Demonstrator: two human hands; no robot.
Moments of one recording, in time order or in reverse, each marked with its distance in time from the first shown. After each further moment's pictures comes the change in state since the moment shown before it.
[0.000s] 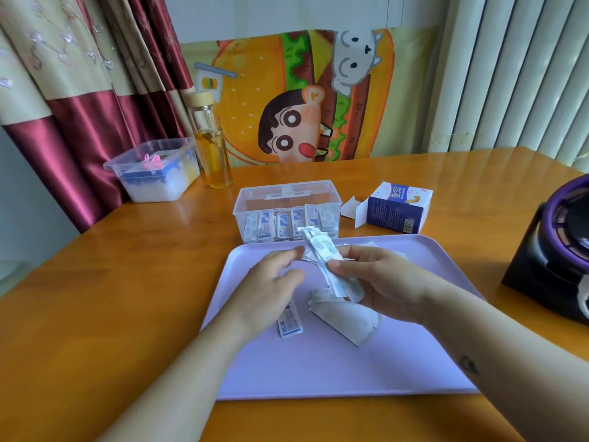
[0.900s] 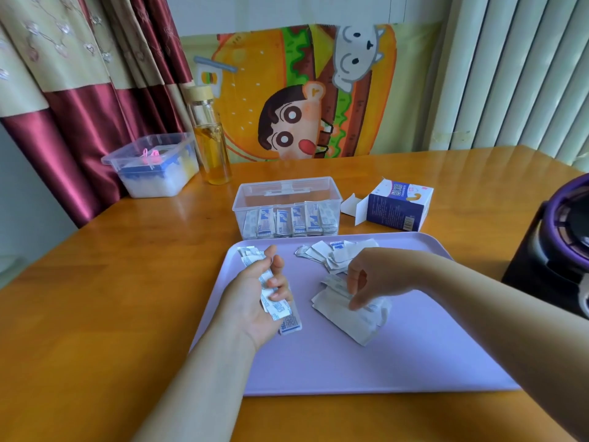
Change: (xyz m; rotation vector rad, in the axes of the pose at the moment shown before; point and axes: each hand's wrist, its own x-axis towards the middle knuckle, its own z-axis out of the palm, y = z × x) left_hand 0.006 -0.008 0.012 -1.379 0.293 -0.480; right_hand 0.018 -0.019 -0.021 -1.564 -0.005 0.192
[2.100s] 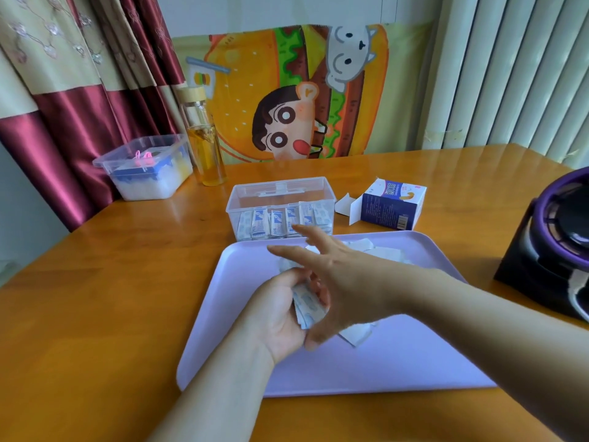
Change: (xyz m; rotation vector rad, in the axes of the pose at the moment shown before) left_hand -0.012 -0.022 0.018 0.106 -0.266 -0.232; right_hand -0.032 -0.050 0.003 -0.050 0.183 -0.342
